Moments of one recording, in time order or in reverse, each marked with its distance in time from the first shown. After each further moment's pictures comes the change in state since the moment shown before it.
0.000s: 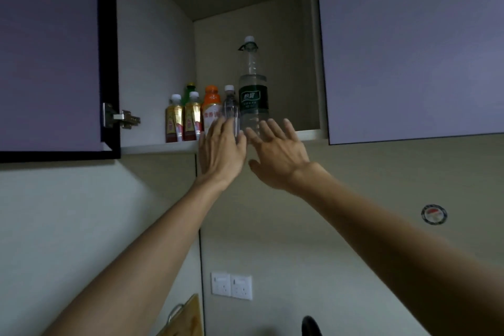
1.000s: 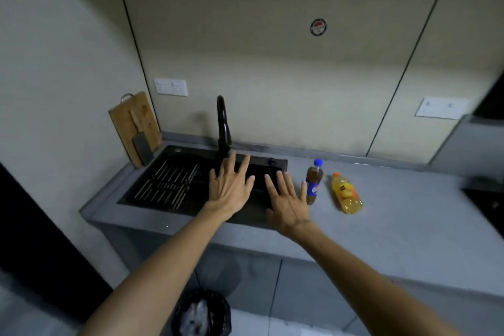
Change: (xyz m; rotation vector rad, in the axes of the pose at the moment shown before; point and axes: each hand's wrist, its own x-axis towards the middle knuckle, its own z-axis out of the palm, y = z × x) left_hand -0.529 0.240 -0.065 0.158 -1.031 -0.099; right_hand -0.612 0.012 0.047 0.222 -0.808 0.305
